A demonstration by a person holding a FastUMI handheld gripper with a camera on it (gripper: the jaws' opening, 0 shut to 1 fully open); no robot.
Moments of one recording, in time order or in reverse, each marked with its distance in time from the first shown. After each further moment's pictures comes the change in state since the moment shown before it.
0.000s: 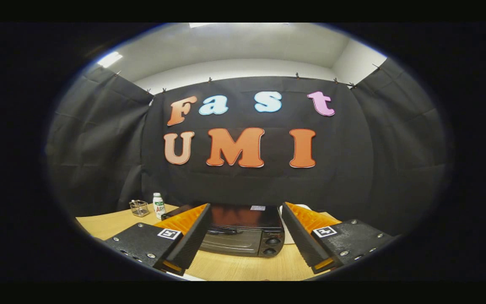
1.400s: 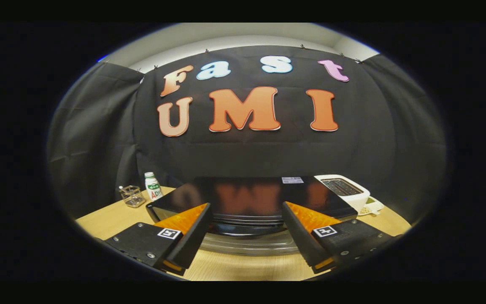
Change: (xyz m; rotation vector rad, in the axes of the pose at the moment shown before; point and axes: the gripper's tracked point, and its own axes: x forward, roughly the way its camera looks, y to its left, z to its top) arm 0.116 0.076 -0.117 0.033 0.234 -0.009
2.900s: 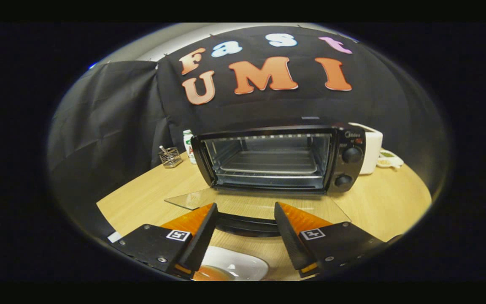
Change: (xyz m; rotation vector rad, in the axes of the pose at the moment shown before) arm -0.118 0.023 -0.143 0.090 0.310 0.228
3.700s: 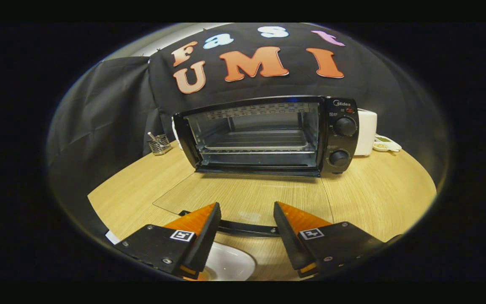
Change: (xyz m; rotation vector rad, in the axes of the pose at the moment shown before) arm 0.002 -0.015 -0.033 -0.011 0.038 -0.007
